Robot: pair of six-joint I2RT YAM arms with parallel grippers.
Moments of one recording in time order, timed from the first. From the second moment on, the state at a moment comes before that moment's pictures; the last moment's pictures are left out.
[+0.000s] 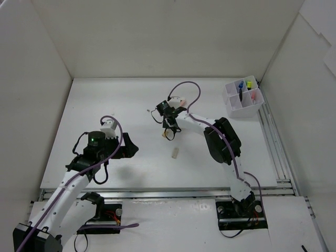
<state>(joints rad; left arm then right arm) -0.28 0.80 0.59 -0.38 0.26 -0.41 0.69 2.21 1.64 -0.46 0.41 0.69</state>
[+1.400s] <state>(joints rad) -0.45 1.67 1.17 -0.31 0.33 -0.22 0.08 2.08 1.70 -0.51 0.44 -0.14</state>
